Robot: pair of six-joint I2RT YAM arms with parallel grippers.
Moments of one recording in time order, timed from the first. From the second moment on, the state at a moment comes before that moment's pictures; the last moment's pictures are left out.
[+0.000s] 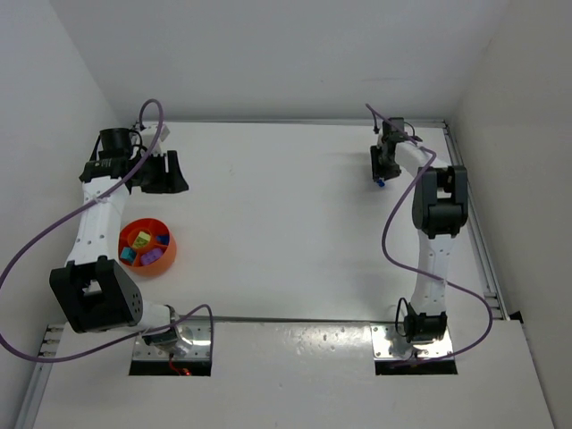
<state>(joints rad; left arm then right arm) 0.21 1.39 1.31 -0.79 0.47 0.15 0.02 2.27 1.71 -0.52 0.05 -0.05</state>
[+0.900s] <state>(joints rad) 0.11 1.19 1.02 -0.59 0.71 0.01 0.07 2.04 1.44 -0.38 -0.67 0.50</state>
